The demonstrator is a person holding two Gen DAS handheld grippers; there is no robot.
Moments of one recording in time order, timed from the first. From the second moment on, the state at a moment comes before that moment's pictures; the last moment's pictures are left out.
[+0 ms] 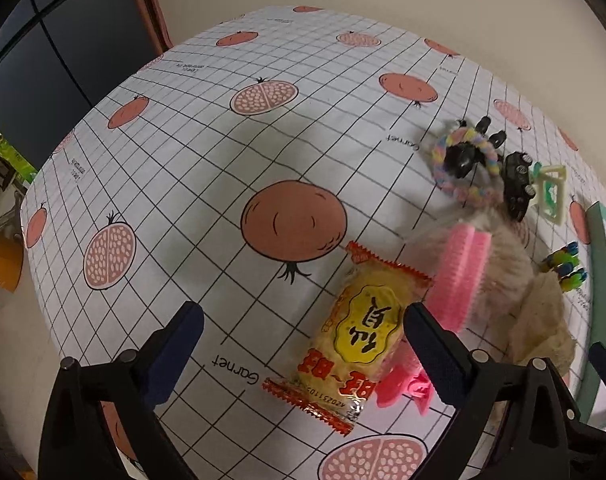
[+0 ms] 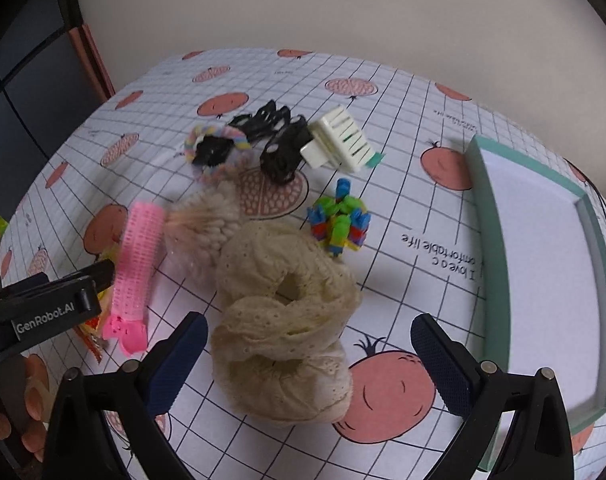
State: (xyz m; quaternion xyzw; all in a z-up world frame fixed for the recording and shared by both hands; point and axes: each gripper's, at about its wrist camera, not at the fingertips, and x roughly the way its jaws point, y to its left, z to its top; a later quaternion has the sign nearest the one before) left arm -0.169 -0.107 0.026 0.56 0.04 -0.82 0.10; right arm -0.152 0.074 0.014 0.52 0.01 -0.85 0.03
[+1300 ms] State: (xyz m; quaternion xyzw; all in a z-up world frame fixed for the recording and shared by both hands) left arm -0.173 -0.088 0.015 0.57 0.03 -0.82 0.08; right arm -0.158 0.068 -0.011 0.54 0.01 -0.84 0.04
